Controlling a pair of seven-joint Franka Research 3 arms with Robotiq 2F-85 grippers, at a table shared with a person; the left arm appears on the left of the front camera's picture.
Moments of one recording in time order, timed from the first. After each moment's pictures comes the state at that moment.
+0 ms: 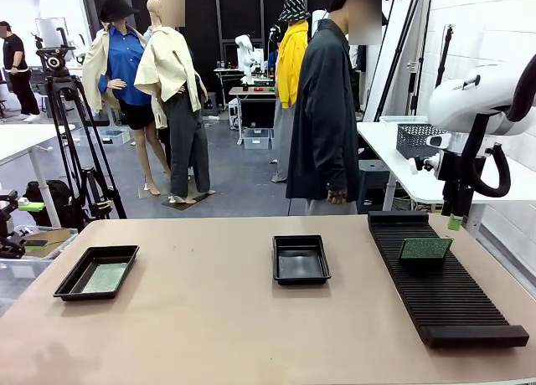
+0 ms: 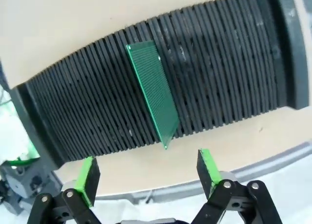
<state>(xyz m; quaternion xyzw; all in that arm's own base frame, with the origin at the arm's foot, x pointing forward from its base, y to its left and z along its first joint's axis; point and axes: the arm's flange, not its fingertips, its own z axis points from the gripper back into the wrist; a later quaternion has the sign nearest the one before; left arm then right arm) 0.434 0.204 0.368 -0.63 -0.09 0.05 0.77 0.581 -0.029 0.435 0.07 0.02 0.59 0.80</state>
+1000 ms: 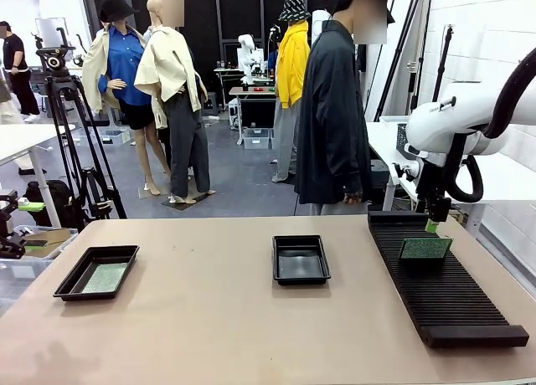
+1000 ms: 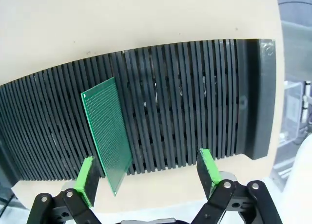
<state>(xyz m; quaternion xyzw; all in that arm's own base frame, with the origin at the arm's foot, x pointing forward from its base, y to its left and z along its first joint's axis) 0.434 0.204 0.368 -0.63 -0.09 0.05 0.77 0.606 0.006 0.407 0.01 -0.04 0.67 0.74</state>
